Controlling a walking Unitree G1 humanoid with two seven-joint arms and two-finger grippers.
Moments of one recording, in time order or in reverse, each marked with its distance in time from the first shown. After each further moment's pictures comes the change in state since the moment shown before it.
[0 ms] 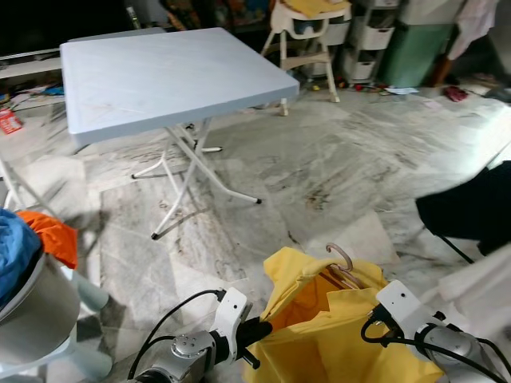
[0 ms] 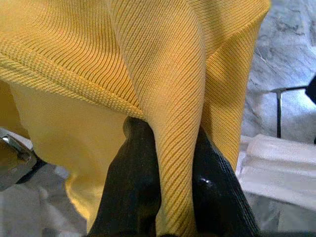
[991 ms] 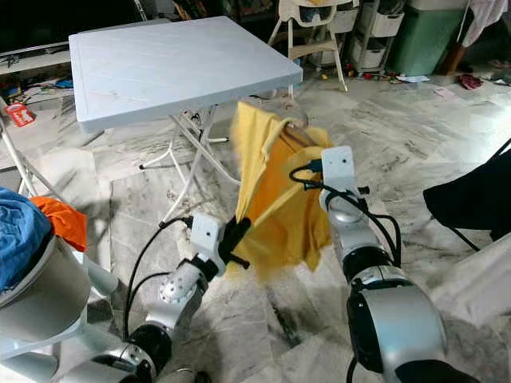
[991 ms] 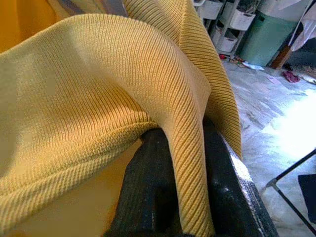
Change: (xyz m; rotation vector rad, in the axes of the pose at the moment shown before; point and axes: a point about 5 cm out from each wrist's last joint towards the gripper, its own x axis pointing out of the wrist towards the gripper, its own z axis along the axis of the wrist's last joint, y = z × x) left arm -0.019 0.036 0.119 0.201 -0.609 0.276; right arm 0.054 -0.021 0.219 0.348 -0.552 -0.418
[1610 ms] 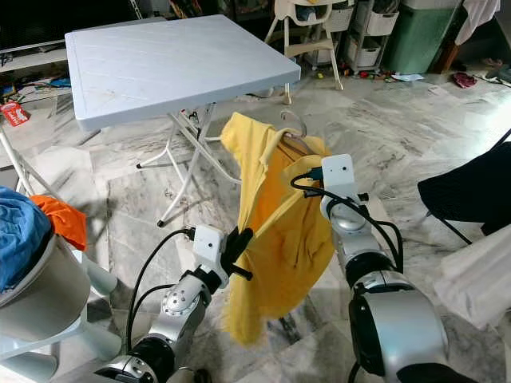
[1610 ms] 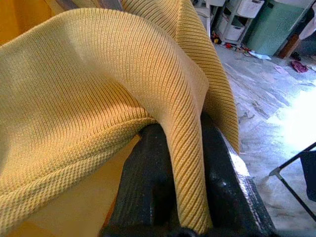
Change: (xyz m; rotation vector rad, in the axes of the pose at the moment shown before) left arm -0.008 -0.009 -0.013 -0.044 0.028 0.005; right arm -0.003 -0.001 -0.008 0.005 0.016 0.034
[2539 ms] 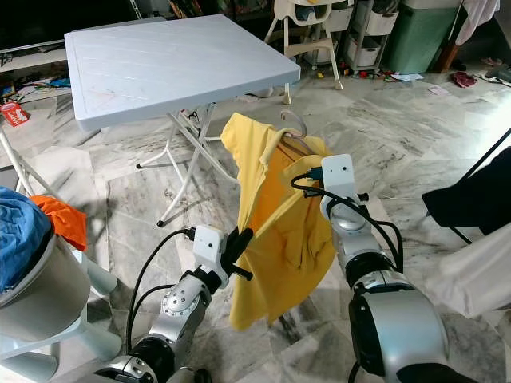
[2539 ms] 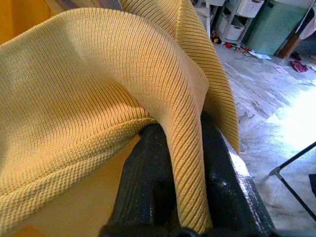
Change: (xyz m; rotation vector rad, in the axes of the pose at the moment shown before) left arm 0.000 0.000 0.000 -0.001 0.000 0.000; right arm 0.000 0.000 0.000 0.000 0.000 0.000
